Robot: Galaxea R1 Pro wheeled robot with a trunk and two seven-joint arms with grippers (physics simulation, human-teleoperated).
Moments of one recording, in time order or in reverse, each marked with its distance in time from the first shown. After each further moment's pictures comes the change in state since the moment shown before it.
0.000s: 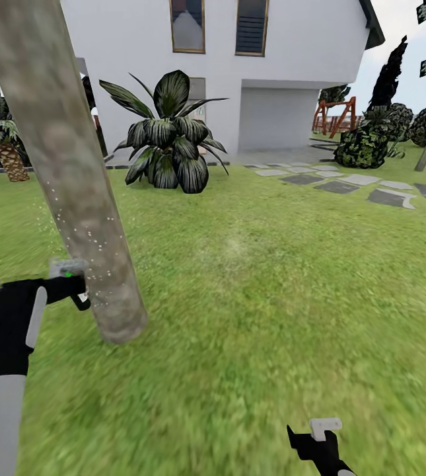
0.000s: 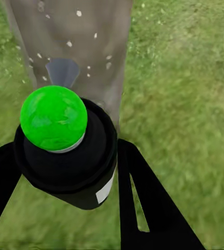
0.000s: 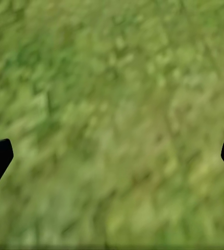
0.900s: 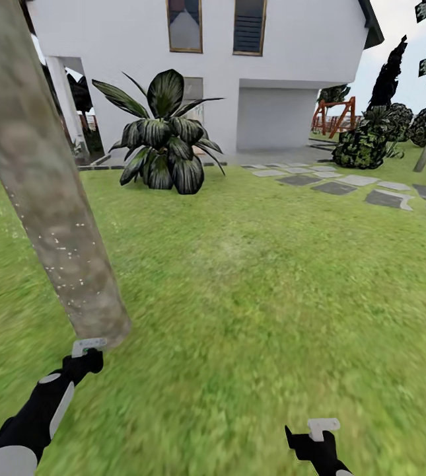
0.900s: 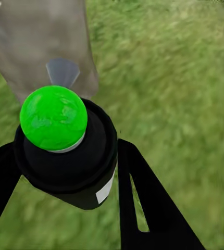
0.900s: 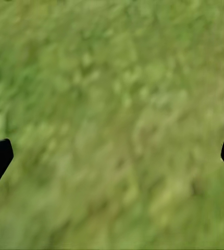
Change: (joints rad) left arm 0.248 -0.068 -0.001 0.525 -0.036 -0.750 0.016; right arm 0.000 0.008 0.000 0.001 -0.001 0.000 0.001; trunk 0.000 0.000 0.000
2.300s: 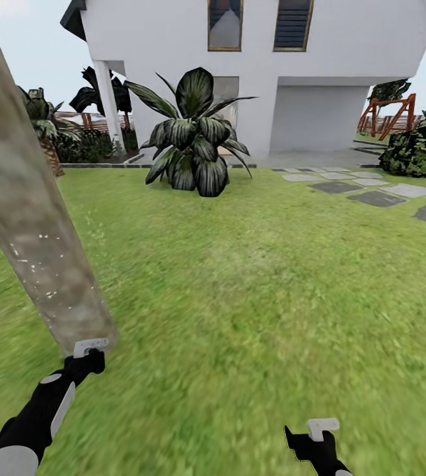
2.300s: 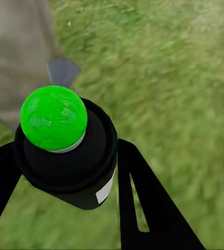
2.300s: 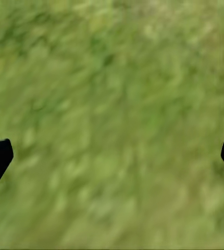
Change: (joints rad) left arm 0.000 -0.004 -0.003 0.004 0.007 0.001 -0.009; right arm 0.000 0.002 0.000 0.000 0.001 0.000 -0.001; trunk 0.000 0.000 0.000
